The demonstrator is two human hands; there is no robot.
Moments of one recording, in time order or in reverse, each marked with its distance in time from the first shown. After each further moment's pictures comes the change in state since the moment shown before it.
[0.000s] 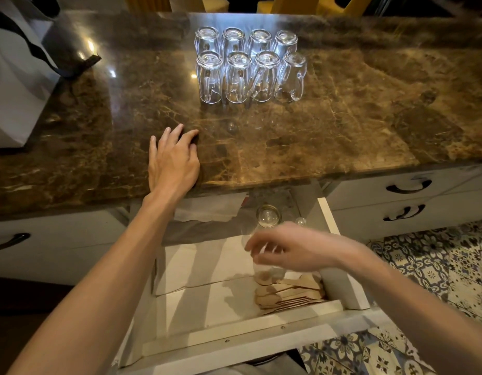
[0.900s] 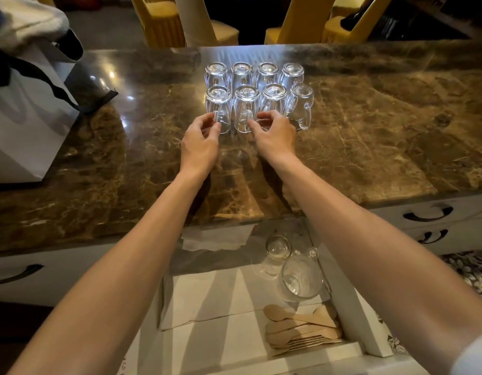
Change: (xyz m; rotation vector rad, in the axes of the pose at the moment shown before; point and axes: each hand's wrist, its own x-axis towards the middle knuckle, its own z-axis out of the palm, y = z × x) left_hand 0.073 0.046 -0.012 -0.756 0.071 -0.171; right_hand 0.137 -0.013 -0.149 0.408 1.205 0.090
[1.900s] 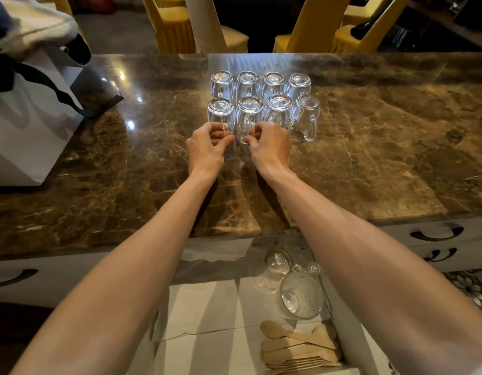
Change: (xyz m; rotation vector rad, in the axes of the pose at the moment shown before) left_hand 0.019 -0.005 0.017 0.092 0.078 0.074; right_hand 0.011 -0.005 0.017 -0.278 0.005 -0.095
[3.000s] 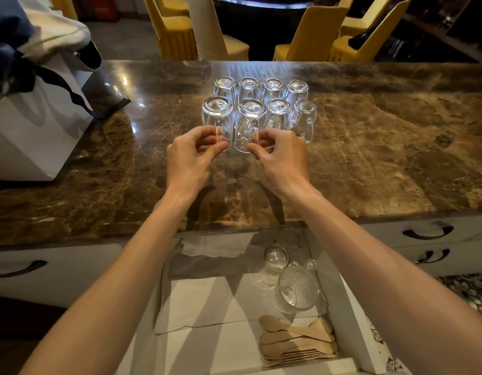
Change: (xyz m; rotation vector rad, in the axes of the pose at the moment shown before) left_hand -0.050 0.027 -0.057 -0.059 -0.016 0.164; right_hand -0.051 -0.008 -0.053 0.184 -0.028 -0.132
